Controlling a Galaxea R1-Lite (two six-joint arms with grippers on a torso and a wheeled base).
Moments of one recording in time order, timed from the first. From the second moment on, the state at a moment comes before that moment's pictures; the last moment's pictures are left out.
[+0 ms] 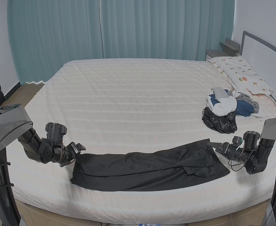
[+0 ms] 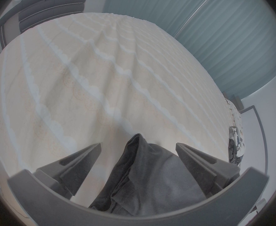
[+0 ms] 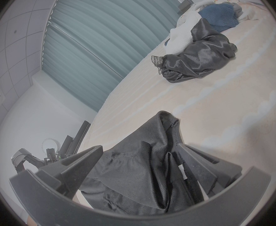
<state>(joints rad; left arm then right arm) -0.07 2.24 -0.87 -0.52 -0.05 -0.74 -0.12 2.45 -0.67 -1.35 0.65 0.54</state>
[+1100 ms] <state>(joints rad) -0.04 2.25 -0.73 -0.65 -0.34 -0.36 -0.11 2.45 -0.67 -1.37 0.65 0.54</state>
